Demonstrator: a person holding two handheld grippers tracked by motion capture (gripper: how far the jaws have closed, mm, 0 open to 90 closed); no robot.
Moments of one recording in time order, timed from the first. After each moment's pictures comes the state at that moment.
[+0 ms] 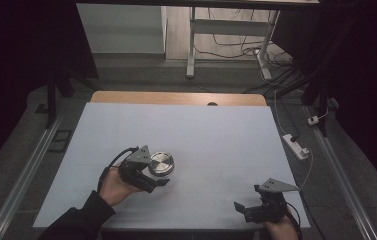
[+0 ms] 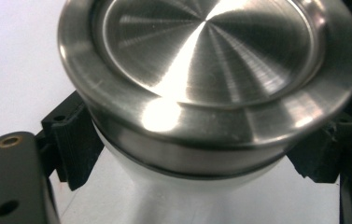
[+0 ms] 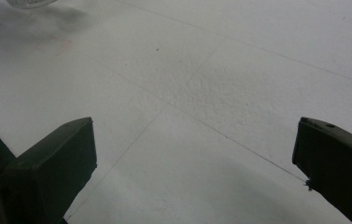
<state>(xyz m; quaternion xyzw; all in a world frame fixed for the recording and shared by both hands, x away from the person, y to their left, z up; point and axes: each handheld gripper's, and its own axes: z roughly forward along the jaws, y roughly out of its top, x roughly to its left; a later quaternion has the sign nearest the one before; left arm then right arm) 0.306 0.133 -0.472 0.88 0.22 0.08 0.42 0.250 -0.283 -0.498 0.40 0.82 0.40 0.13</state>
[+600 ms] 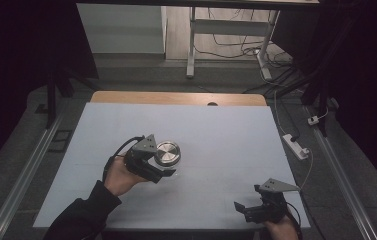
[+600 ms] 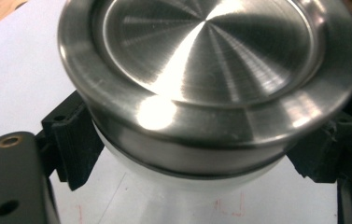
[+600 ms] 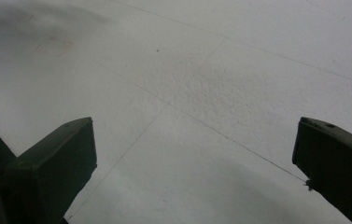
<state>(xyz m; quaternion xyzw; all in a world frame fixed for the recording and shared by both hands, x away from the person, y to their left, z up) 0.321 0.117 -0.439 0.88 0.20 0.09 0.43 0.250 -0.283 -0.498 0.40 0.82 0.40 0.13</state>
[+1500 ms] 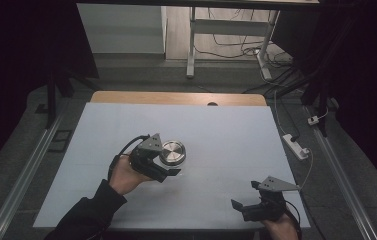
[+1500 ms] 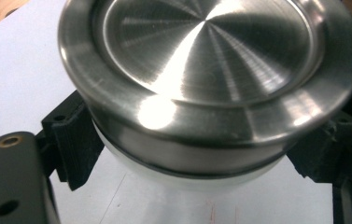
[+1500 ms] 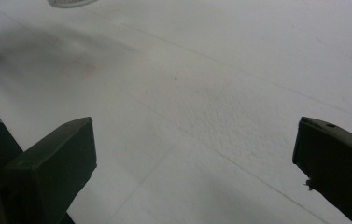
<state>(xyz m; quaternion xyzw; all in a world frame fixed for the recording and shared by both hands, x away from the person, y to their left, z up) 0.323 0.108 -0.439 0.88 0.20 0.08 0.43 0.249 -0.273 -0.484 0.37 0.81 0.43 0.14</state>
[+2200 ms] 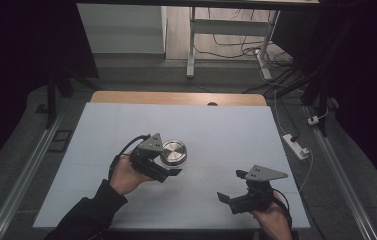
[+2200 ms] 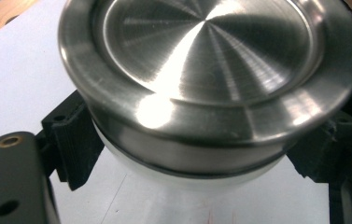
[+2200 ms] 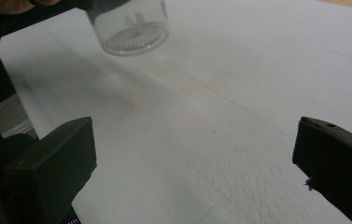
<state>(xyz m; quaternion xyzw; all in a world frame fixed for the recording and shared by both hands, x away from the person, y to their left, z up) 0.321 0.106 -0.435 0.88 0.19 0.08 0.44 0.263 -0.231 -0.452 0.30 0.82 0.47 0.12</state>
